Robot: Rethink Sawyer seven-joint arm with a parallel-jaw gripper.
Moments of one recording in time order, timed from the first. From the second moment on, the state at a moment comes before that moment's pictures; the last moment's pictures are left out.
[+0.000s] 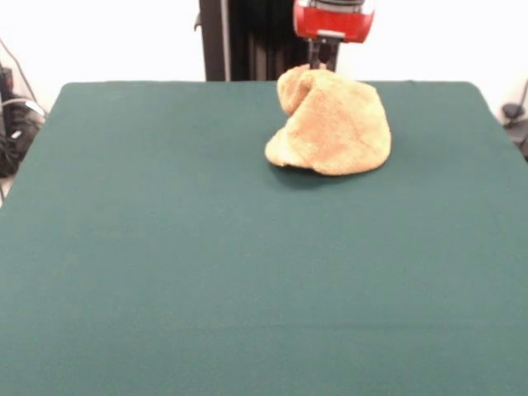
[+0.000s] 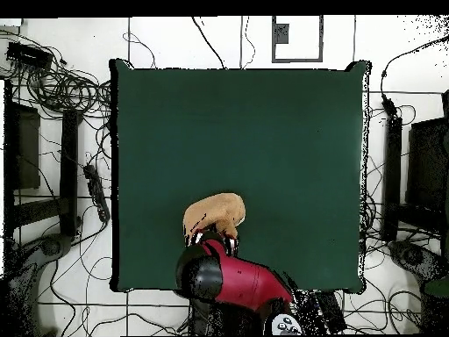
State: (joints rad) arm -0.07 -0.76 -0.09 2.18 0.09 0.05 1.67
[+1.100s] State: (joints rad) arm 0.00 -0.76 -0.09 2.19 0.13 0.05 1.67
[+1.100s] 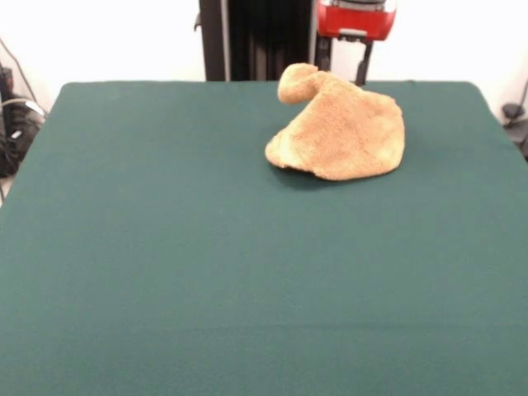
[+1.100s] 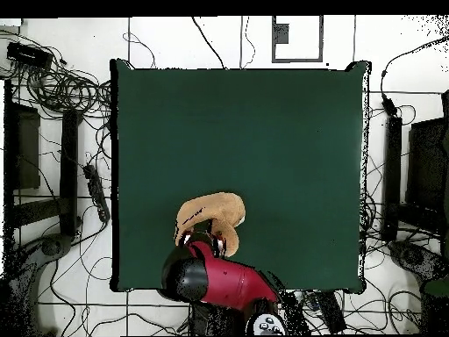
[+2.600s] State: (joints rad) arm -0.12 -0.71 -0.10 1.89 0.13 0.10 1.67
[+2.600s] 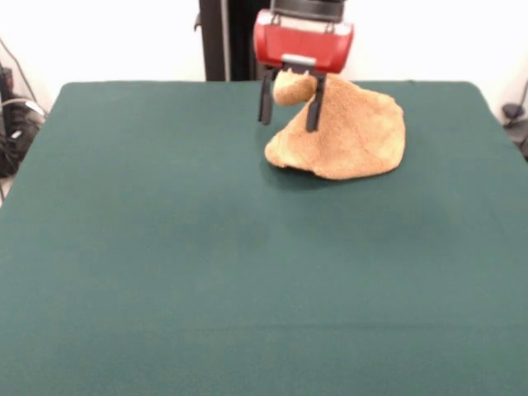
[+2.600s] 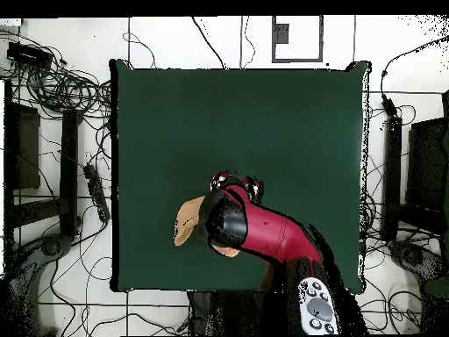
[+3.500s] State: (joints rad) arm -0.13 -0.66 -0.07 1.88 0.09 0.10 1.67
